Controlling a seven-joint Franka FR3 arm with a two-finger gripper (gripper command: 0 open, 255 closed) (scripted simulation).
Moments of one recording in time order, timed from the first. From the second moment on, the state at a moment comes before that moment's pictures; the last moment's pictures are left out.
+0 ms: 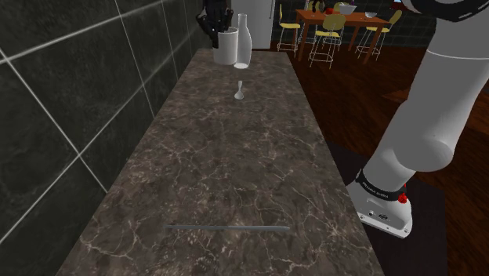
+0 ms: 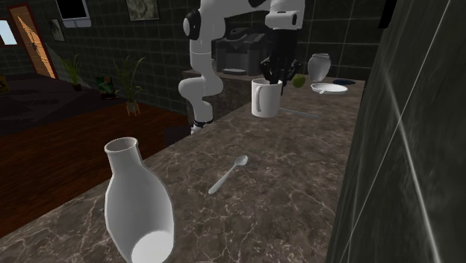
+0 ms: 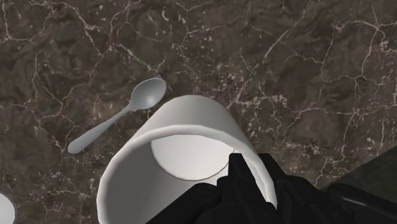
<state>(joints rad) 0.10 0.15 0.13 -1.42 -0.08 1.60 0.24</state>
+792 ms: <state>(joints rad) 0.20 -0.13 0.23 -1.75 -0.03 1.64 0.45</state>
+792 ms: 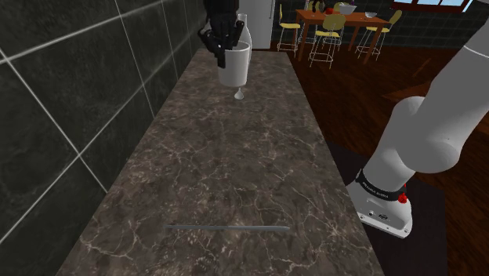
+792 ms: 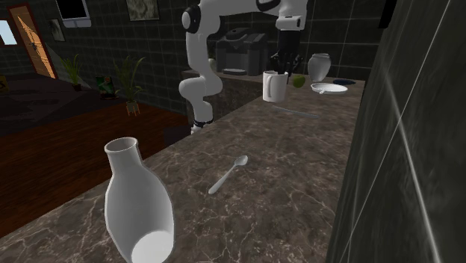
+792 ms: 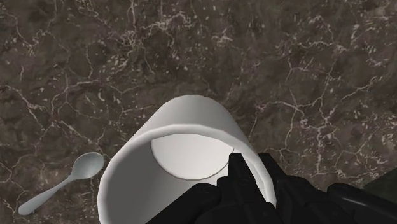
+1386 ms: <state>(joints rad) 0.28 -0.25 0.34 -1.86 0.02 1.63 0.63</state>
